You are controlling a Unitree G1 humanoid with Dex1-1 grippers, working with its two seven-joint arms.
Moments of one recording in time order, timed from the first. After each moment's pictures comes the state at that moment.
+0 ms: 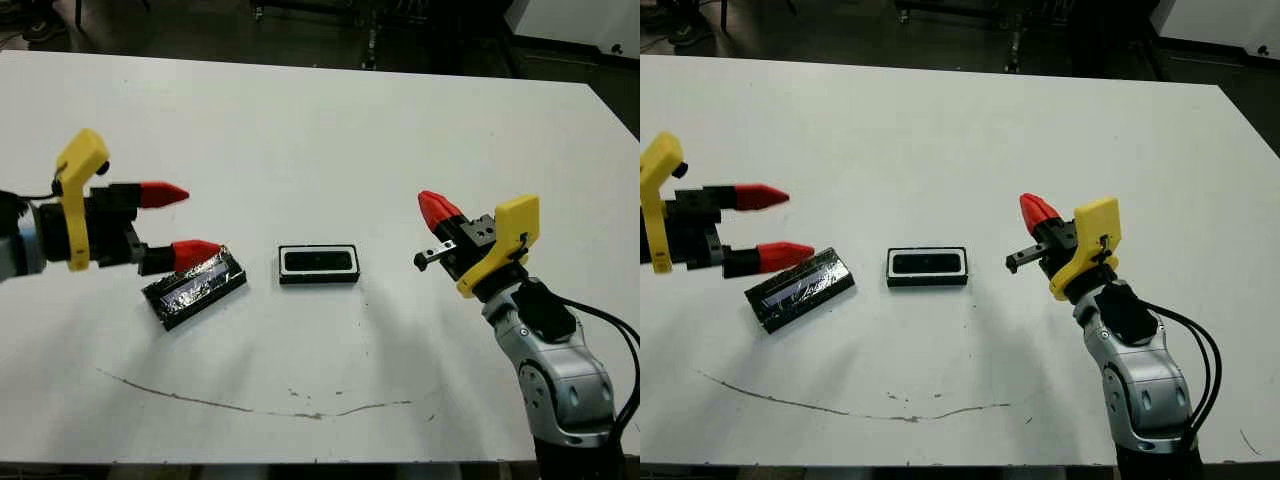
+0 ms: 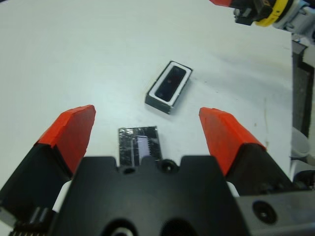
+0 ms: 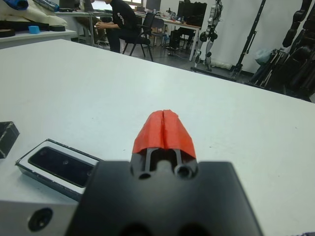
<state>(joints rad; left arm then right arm) -0.31 0.92 0.12 -0.22 -0.64 0.81 -0.99 -0.14 -0.27 0.01 -0.37 0.21 0.41 0.29</state>
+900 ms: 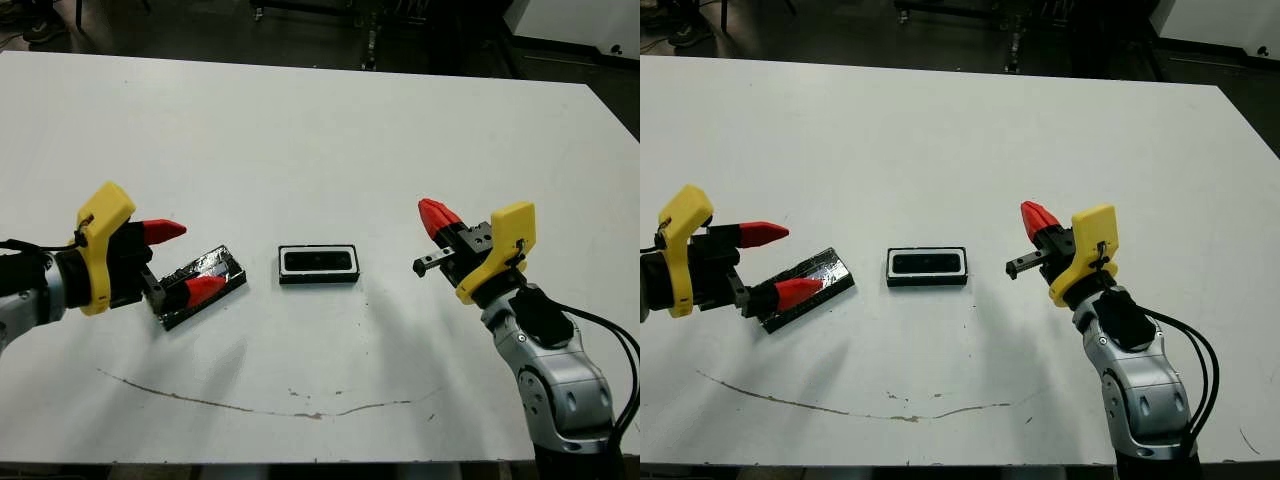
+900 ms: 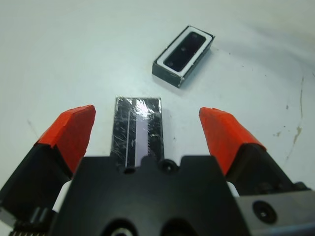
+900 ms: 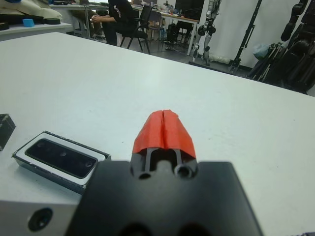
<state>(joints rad) -0.12 0.90 0.12 -0.41 -0.58 0.83 -0.77 -0.11 -0.27 0.02 -0.38 0.21 0.42 0.28</state>
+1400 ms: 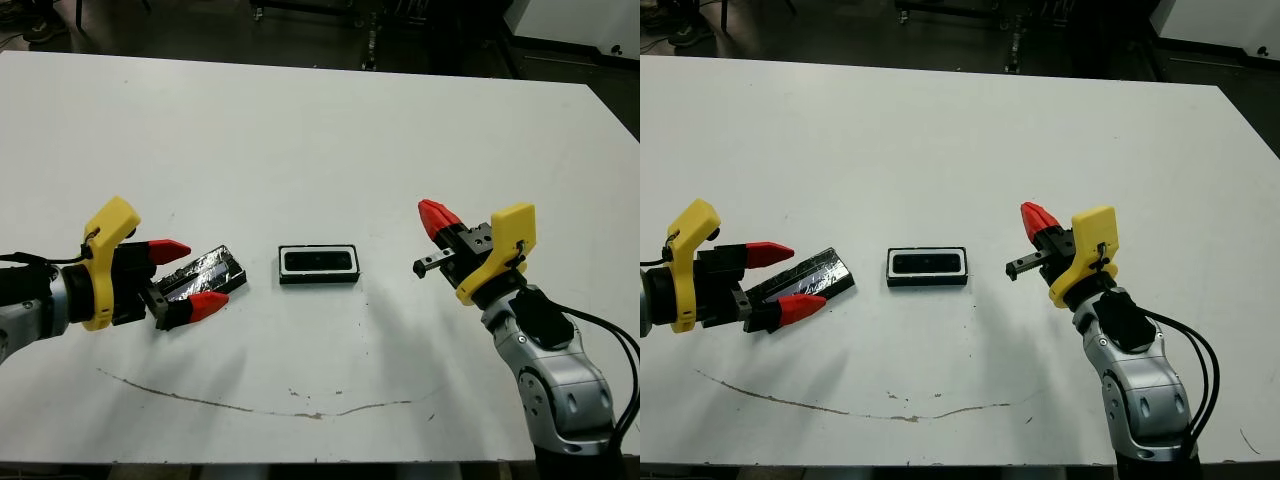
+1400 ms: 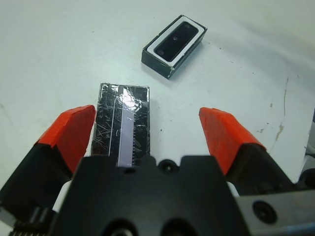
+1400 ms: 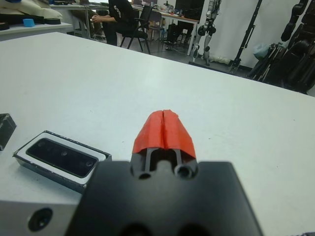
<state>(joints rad) -0.12 0.90 0.12 -0.41 -0.64 0.90 -0.76 -0.11 -0.27 0.02 -0.38 0.21 0.42 0.28</state>
